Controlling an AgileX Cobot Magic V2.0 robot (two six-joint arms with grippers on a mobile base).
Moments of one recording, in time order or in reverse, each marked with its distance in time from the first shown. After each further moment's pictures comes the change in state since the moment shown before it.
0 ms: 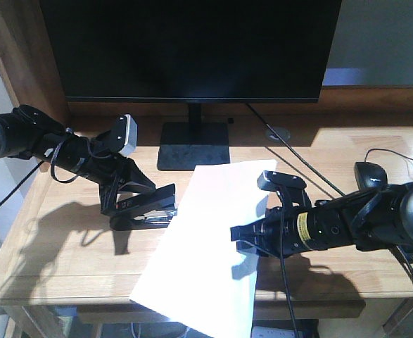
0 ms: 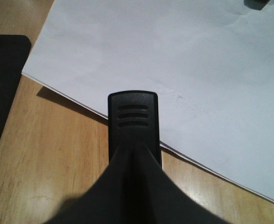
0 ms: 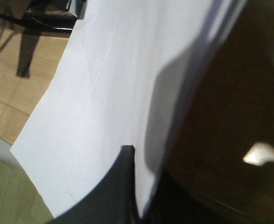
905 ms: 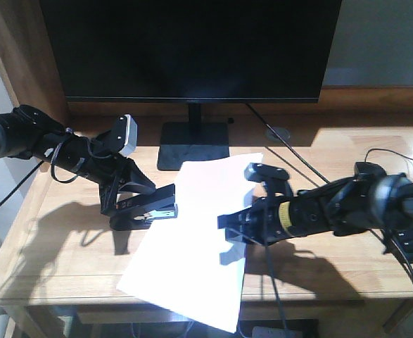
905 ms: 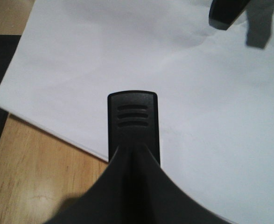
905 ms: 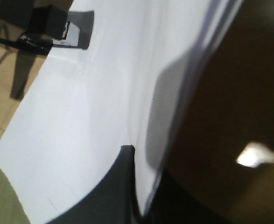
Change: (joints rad) left arm 0.000 0.000 0.000 0.001 0.000 0.000; right arm 0.035 0.126 -0.139 -0.014 0.001 0.006
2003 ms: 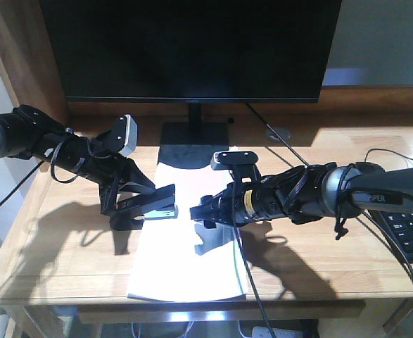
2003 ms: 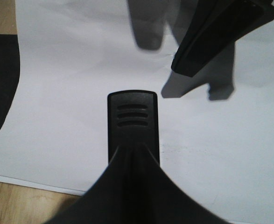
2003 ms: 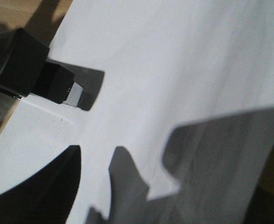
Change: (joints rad) left arm 0.000 0.000 0.000 0.000 0.000 0.000; right arm 0.104 0.095 -0.180 -0.047 0.211 -0.003
